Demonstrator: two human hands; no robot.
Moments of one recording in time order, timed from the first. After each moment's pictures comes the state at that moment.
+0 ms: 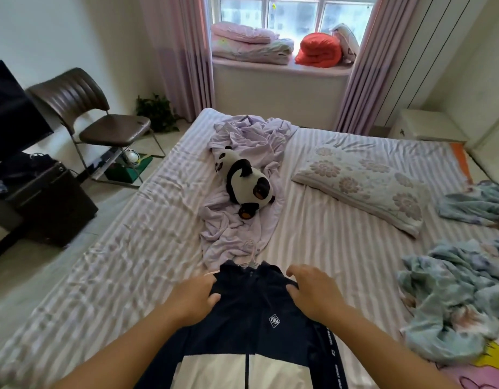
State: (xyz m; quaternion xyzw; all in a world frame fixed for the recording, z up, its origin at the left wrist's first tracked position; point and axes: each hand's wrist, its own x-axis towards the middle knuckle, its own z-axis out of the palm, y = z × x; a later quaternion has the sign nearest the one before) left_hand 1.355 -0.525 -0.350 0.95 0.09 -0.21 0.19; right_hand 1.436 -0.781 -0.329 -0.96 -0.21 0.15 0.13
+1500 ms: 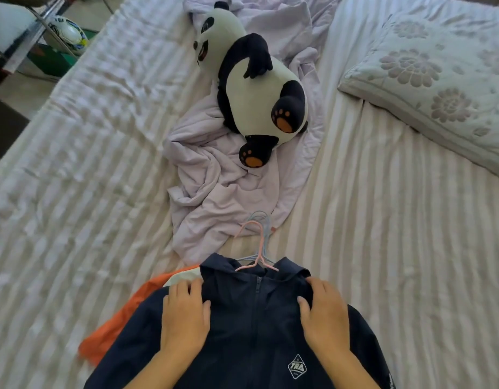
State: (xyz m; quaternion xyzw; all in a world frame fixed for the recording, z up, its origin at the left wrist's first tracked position) left_hand 1.495 -0.486 -0.716 0.96 0.22 -0.12 0.12; right_hand 1.587 -0.721 -0.688 -0.96 0.00 0.21 0.17
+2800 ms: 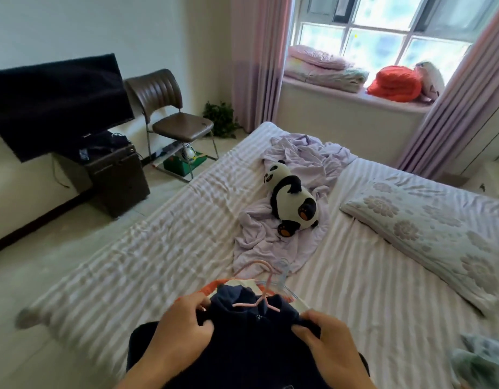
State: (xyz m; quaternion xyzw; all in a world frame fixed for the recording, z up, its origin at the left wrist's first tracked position) left_hand 1.262 -0.528 -0.344 0.87 0.29 0.03 0.39; right_hand 1.403 -0.762 -0.351 -0.88 -0.21 0.21 0.36
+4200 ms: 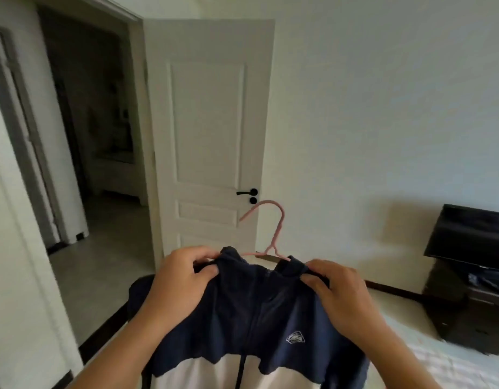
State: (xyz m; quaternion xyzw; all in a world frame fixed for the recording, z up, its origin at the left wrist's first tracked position) left_hand 0.467 -0.756 -0.044 0.56 0.66 0.49 0.09; right_hand 0.713 -0.653 -0.048 -0.42 -0.84 0.15 0.30
